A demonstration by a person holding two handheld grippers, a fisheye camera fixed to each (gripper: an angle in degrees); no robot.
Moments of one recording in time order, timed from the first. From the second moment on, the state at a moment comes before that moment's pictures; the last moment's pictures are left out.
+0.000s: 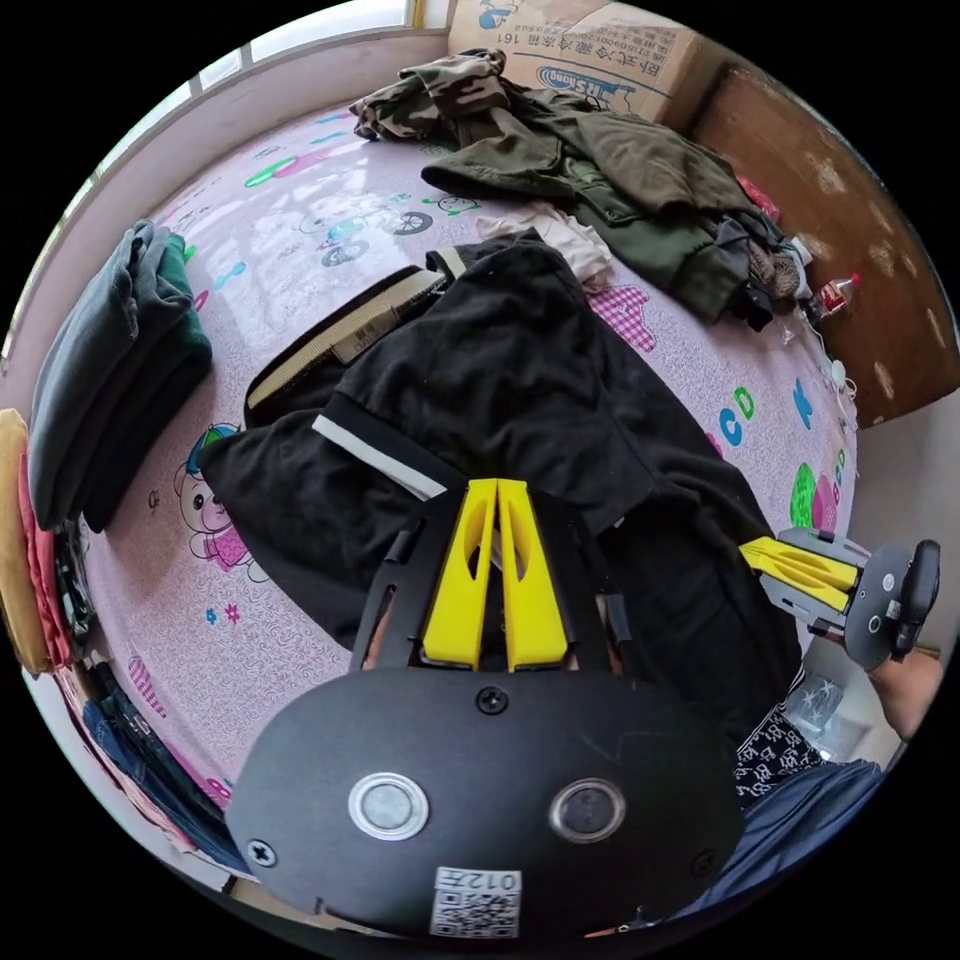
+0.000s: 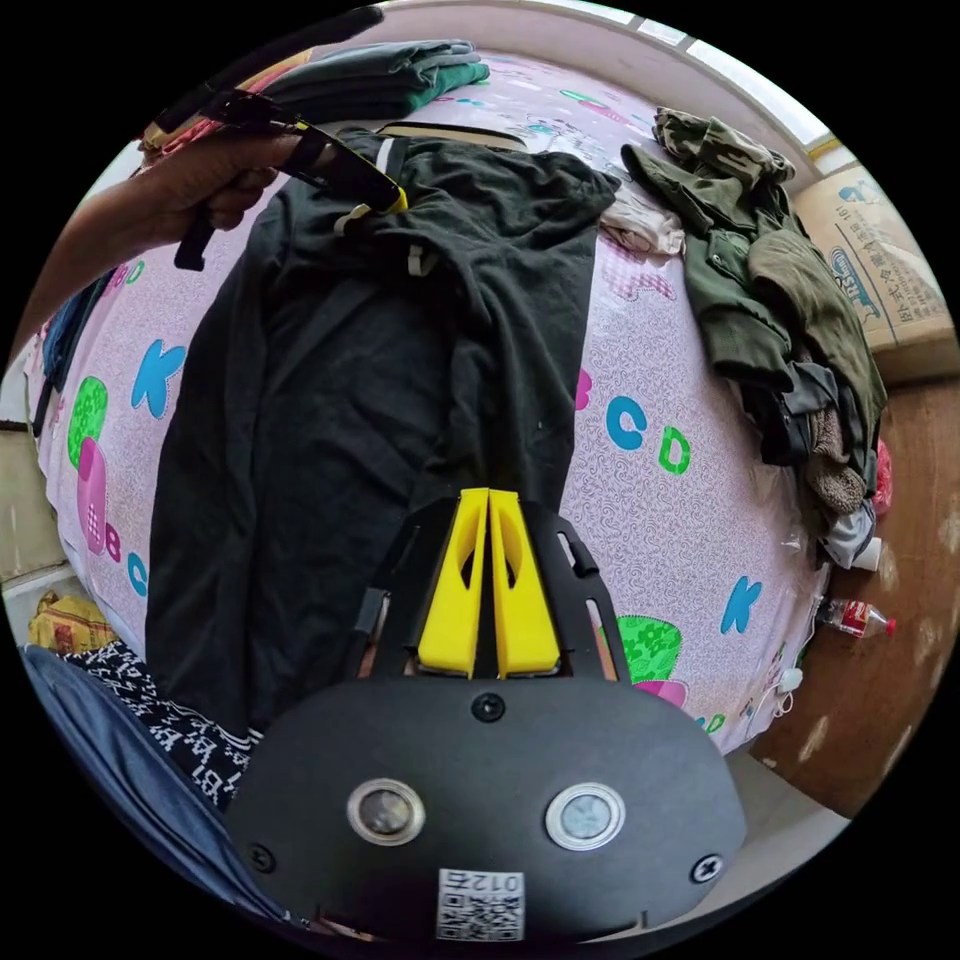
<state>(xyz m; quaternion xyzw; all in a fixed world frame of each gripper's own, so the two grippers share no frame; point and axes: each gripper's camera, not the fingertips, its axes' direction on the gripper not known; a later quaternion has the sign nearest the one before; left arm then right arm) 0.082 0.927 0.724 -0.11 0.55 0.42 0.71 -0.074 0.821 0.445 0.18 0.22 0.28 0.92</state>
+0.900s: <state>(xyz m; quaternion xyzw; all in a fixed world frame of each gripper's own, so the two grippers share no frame) -0.137 1.150 0.645 -0.19 0.54 0.42 0.71 -0.141 1.010 0.505 0.23 0.12 0.27 0.93</state>
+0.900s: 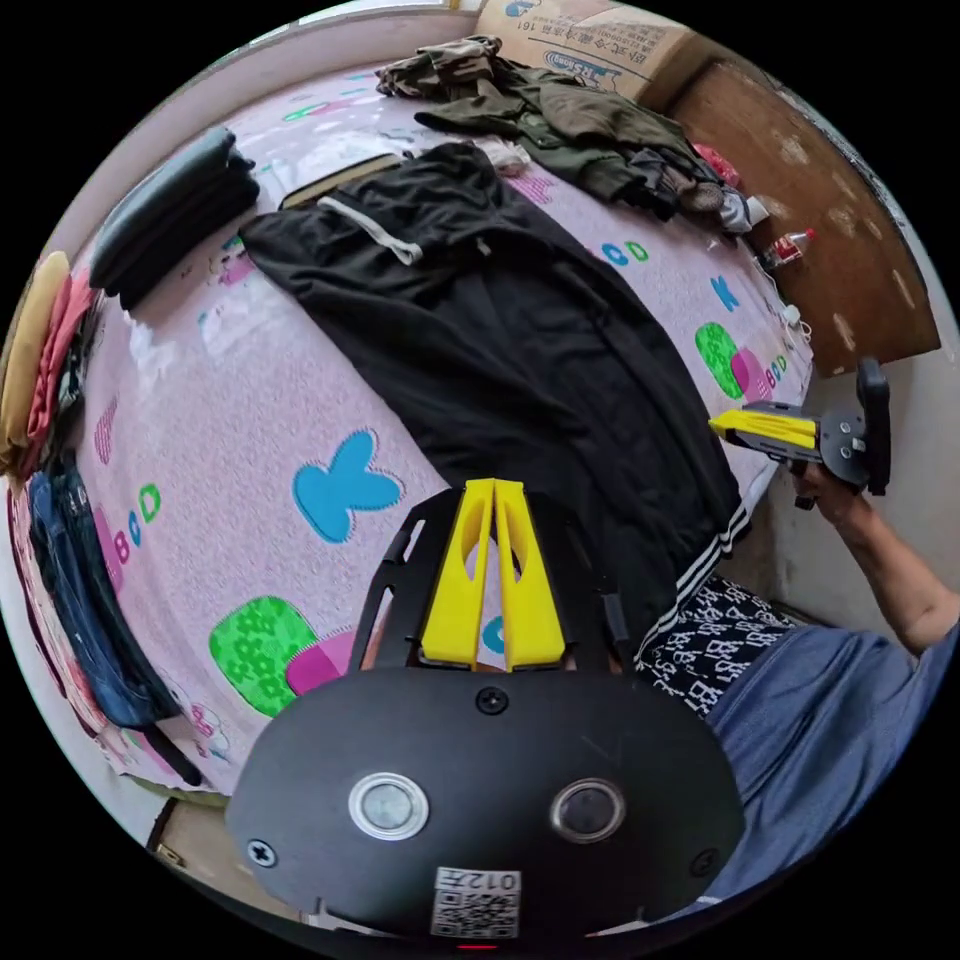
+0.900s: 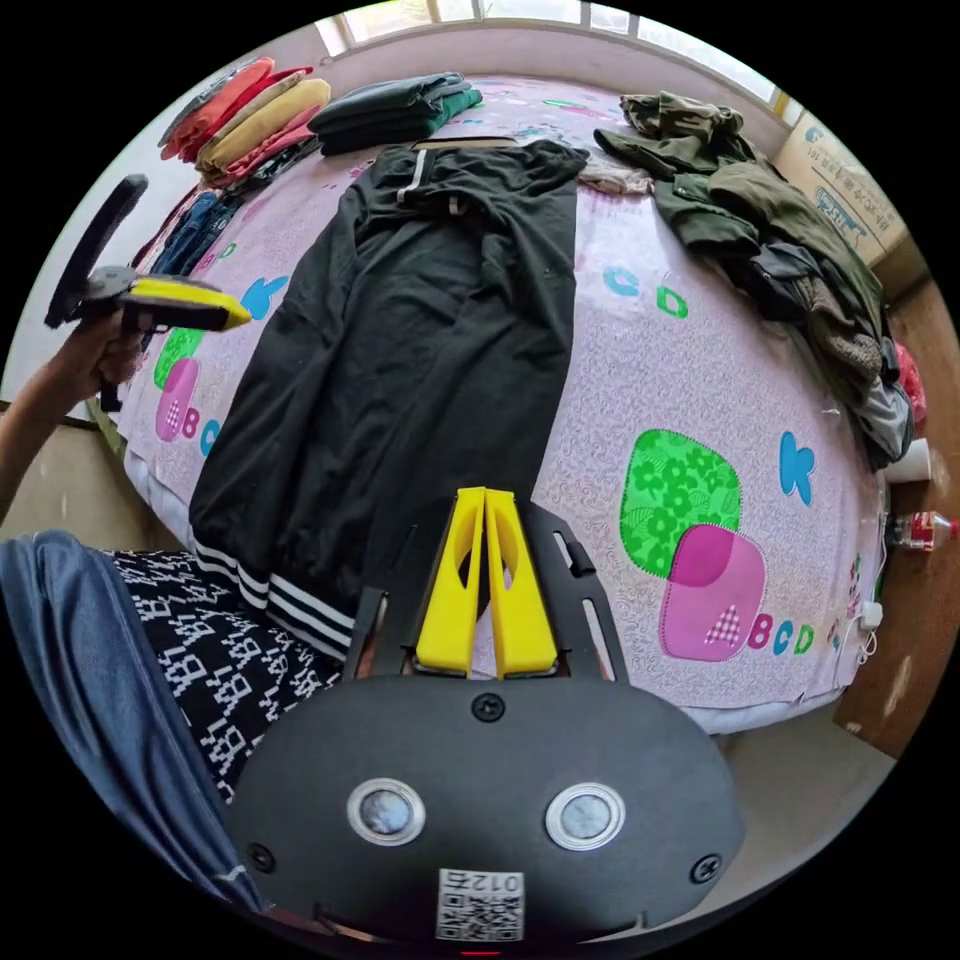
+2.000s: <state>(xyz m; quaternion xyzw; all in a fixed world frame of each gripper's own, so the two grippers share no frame) -0.284 1.274 0.655 -0.37 0.59 0.27 0.66 -0.064 1.209 0.615 0.26 -0.14 0.25 0.92</state>
